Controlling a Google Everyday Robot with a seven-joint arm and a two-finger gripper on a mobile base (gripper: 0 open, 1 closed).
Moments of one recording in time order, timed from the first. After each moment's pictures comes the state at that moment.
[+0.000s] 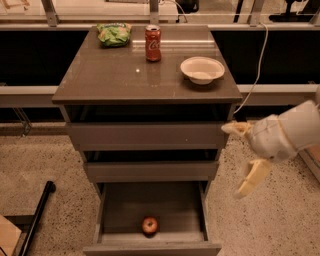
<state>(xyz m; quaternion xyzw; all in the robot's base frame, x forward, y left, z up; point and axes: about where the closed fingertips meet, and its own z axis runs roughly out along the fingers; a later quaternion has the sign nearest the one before) 0.458 -0.178 0.793 -0.65 0.68 0.20 0.29</state>
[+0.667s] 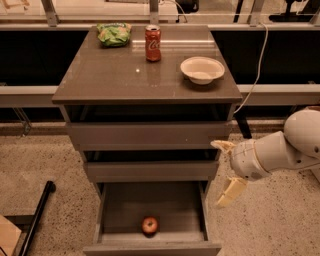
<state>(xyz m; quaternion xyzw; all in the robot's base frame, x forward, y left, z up) 0.472 -0.159 0.712 -0.62 0.70 0.18 0.30</state>
